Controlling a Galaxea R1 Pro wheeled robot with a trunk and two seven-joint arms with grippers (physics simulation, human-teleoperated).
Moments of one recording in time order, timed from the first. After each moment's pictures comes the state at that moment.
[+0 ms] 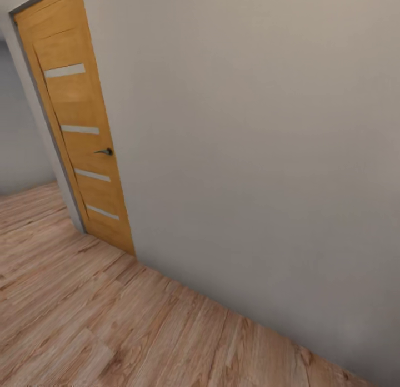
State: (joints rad) left arm -0.22 -0.03 -0.09 -0.15 0.23 0.06 0.04; right arm 0.00 0.04 0.00 0.00 0.01 0.00 0.00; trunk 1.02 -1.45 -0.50
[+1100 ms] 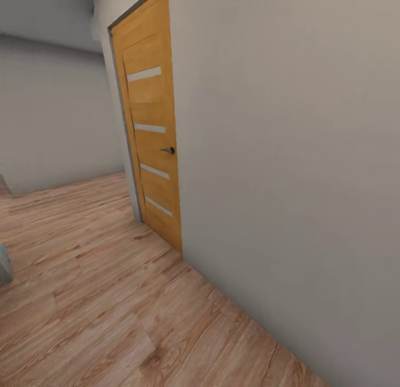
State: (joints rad) left arm -0.22 -0.03 -0.09 -0.15 0.23 0.06 0.04; right arm 0.00 0.04 0.00 0.00 0.01 0.00 0.00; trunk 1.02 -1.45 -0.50
